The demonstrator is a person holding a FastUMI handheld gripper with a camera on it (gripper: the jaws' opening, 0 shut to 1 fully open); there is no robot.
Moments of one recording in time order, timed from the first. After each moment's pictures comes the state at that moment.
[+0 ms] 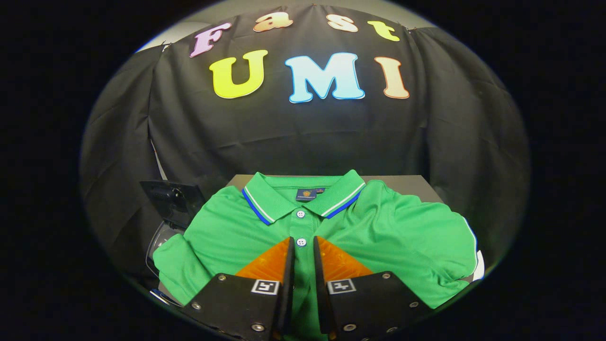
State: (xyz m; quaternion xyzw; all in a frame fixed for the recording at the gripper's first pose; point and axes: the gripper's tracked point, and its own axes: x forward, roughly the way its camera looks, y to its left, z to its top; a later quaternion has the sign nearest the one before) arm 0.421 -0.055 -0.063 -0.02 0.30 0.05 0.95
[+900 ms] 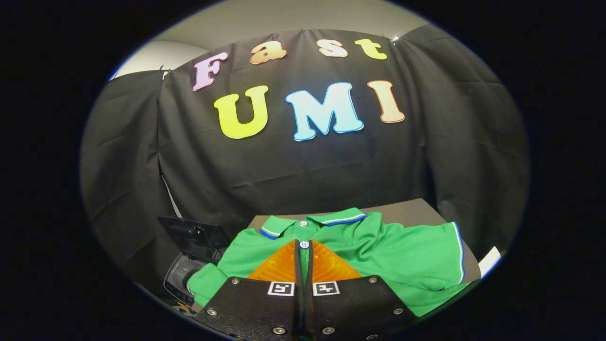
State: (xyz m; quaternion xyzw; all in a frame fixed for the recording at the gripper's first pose) arm 0.427 -0.029 0.007 0.05 0.18 0.06 0.98
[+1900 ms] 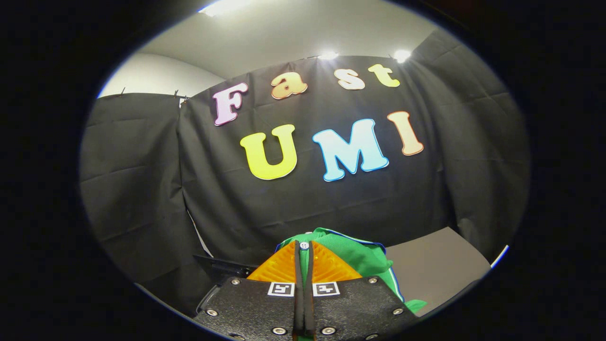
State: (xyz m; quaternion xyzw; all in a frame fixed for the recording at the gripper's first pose) arm 0.422 0.073 0.105 0.08 0.09 0.09 0.99
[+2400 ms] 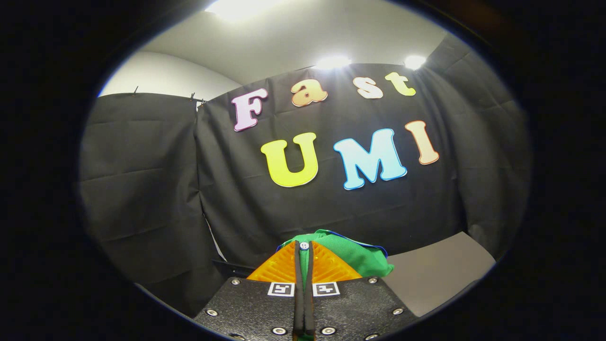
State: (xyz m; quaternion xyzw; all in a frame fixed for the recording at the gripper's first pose) arm 0.403 0.136 0.136 0.08 0.06 0.12 0.99
